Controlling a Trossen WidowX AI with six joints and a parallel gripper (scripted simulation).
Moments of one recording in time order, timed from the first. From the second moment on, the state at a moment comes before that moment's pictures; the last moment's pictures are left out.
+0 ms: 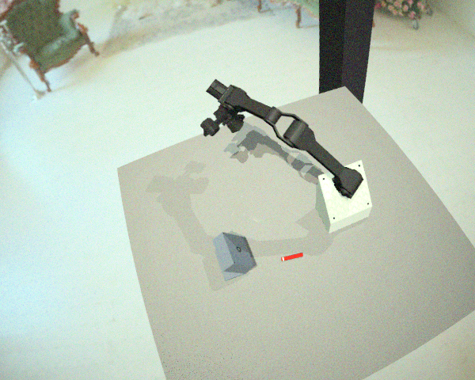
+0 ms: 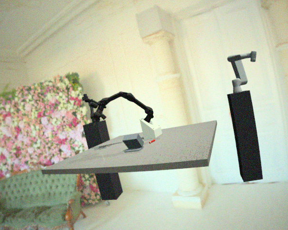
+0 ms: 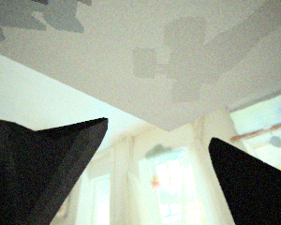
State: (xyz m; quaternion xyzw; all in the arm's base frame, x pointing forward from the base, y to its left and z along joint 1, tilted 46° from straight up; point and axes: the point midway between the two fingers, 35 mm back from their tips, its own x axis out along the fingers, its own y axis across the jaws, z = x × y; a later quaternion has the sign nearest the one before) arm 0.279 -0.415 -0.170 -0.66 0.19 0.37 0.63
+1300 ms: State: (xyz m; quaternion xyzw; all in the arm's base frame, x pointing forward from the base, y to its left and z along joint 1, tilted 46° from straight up) arm 0.394 -0.199 -0.042 -0.16 0.37 0.36 0.84
